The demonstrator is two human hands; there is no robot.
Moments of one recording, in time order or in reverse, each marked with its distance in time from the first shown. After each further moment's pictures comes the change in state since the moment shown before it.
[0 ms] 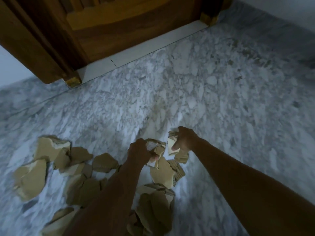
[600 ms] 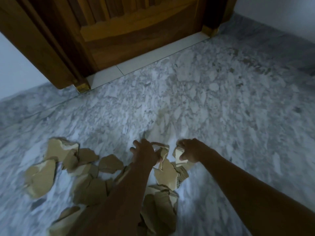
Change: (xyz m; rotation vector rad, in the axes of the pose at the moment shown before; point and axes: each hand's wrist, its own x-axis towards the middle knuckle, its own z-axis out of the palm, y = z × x) left_hand -0.023 0.021 -0.004 0.240 0.075 -0.074; right_hand -0.028 0.014 0.008 -0.361 -0.051 -0.062
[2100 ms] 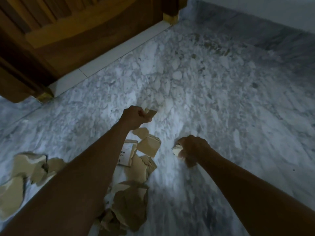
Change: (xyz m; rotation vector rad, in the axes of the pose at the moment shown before) left_hand 0.040 0.110 -0.058 -0.308 -0.033 0.359; right_hand -0.044 0.117 0.020 -0.084 0.222 -0.046
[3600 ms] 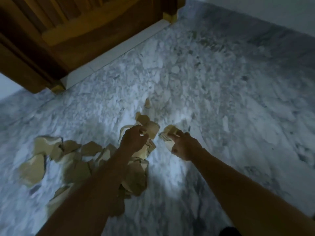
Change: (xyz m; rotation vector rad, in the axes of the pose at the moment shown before) left_hand -0.139 -0.029 0.043 -0.023 0.016 -0.041; right_hand -0.064 -0.022 0.030 0.079 0.008 -0.104
